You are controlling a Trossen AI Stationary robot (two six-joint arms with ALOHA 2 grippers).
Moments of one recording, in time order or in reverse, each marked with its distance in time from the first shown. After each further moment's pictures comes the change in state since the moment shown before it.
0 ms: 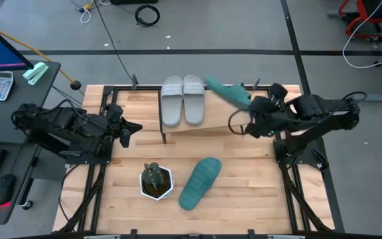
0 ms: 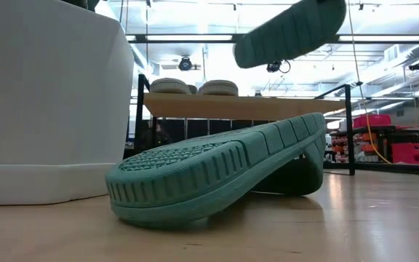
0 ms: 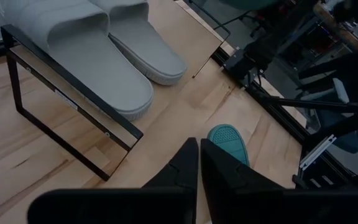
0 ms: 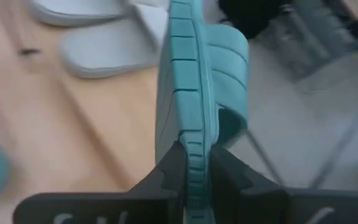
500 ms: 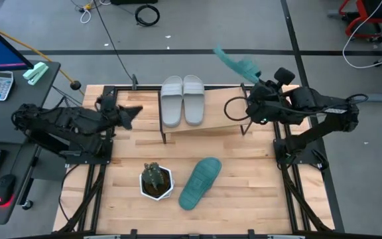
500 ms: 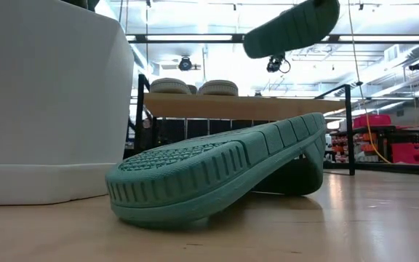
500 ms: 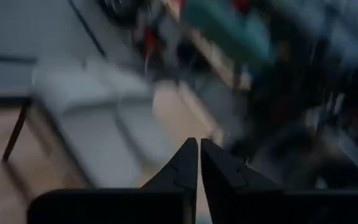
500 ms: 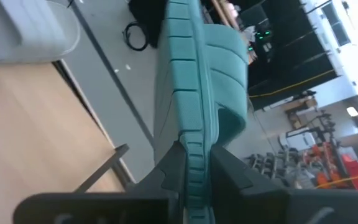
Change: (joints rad) left arm 0.013 0.011 0.000 0.265 -0.314 -0.075; right arm -0.146 0.012 0.000 0.000 0.316 -0.265
